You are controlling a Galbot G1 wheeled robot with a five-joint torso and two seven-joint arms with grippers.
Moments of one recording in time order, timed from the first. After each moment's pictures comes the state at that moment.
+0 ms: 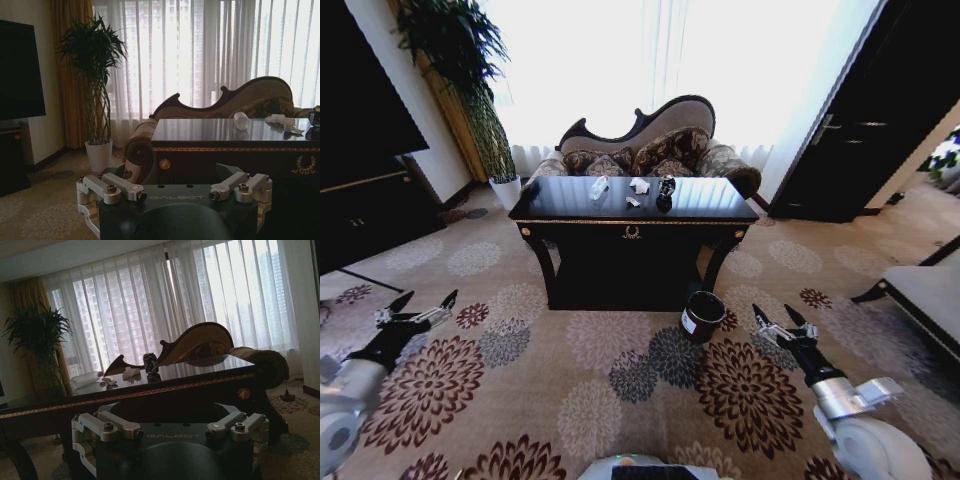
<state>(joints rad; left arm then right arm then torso) 1.89 -0.90 -1.28 -2.14 -0.93 0.10 0.08 -1.79 1.11 0.95 2.13 0.82 0.06 -0.22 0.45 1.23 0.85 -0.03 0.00</state>
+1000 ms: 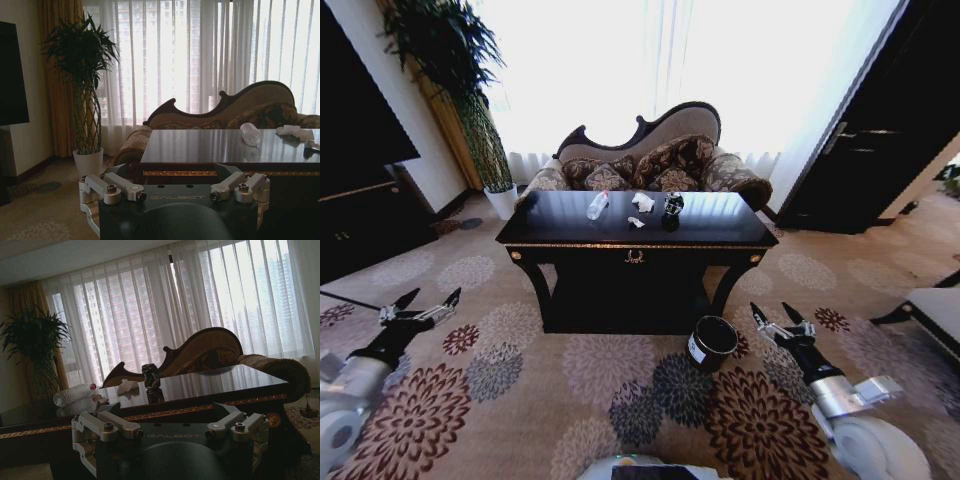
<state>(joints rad) 1.89 -0.89 -1.27 -2.15 -0.93 0.10 0.09 -1.79 1.12 0.96 2.16 0.82 0.06 -0.23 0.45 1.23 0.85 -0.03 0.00</state>
